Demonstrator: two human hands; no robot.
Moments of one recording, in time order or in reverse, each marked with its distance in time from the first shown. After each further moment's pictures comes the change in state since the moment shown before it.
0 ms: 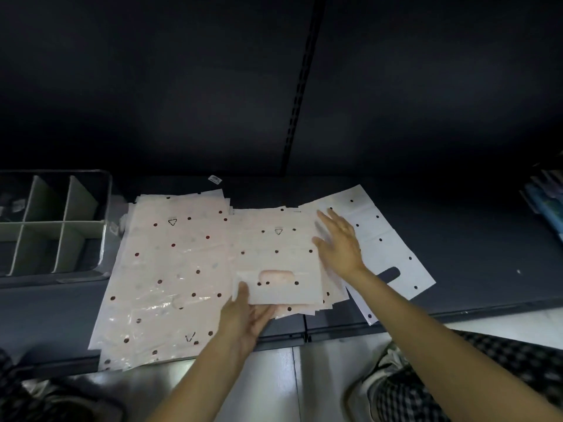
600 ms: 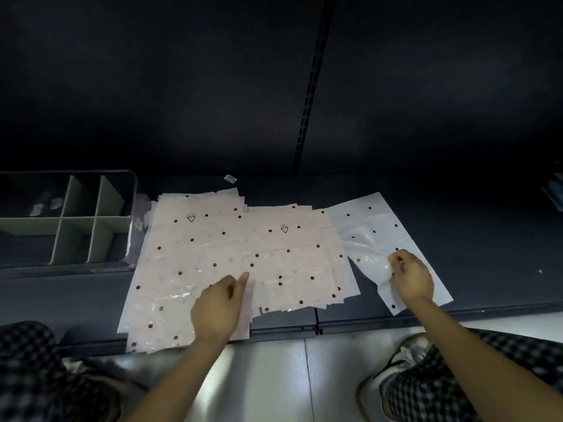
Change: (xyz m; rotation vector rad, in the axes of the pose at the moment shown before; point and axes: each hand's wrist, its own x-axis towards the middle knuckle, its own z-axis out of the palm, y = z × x) left_hand 0.003 0.031 -0.052 1.421 0.321 0.787; right_hand -0.051 0.094 -0.035 -0.143 0.213 0.306
